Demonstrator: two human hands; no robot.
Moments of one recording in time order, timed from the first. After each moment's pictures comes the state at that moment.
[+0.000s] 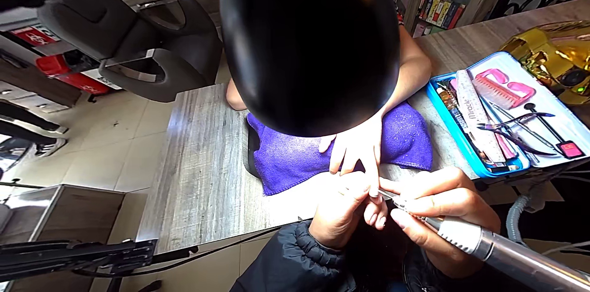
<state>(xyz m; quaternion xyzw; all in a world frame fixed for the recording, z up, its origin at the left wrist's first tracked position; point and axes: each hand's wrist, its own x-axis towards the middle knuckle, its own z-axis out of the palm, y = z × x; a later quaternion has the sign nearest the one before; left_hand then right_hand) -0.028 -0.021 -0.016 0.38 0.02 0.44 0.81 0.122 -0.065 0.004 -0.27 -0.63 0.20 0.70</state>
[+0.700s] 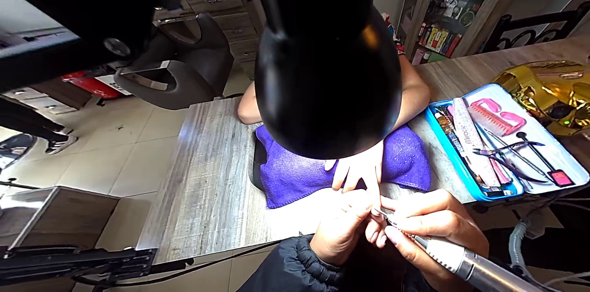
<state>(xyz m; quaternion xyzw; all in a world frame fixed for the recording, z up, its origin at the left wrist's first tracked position) -0.027 -0.019 -0.018 0.39 0.01 0.44 0.81 0.125 -0.059 -0.003 -0.27 -0.66 0.17 0.69</state>
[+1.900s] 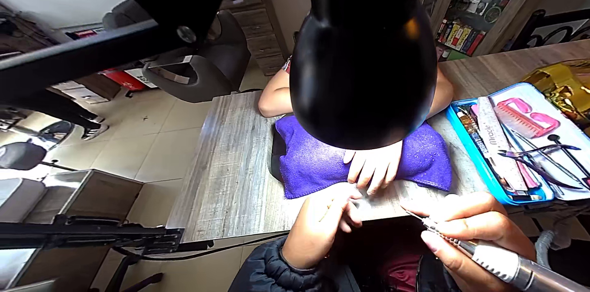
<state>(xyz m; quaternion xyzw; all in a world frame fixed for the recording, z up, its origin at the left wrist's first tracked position) -0.088 -0.026 0.006 0.65 0.36 0.43 0.52 0.135 -0.071 0.001 -0.29 -0.64 0.20 0.68</state>
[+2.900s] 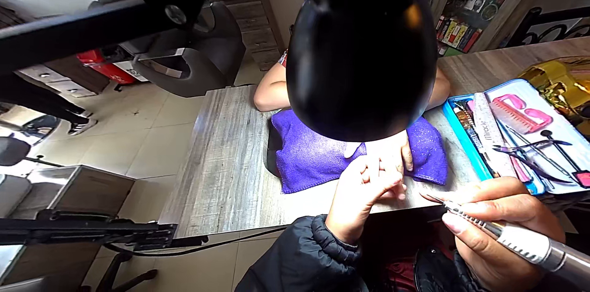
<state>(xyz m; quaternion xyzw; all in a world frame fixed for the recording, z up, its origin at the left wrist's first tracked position) -0.019 -0.019 0.018 0.39 0.28 0.49 0.72 0.155 -0.070 0.010 -0.32 -0.62 0.18 0.69</state>
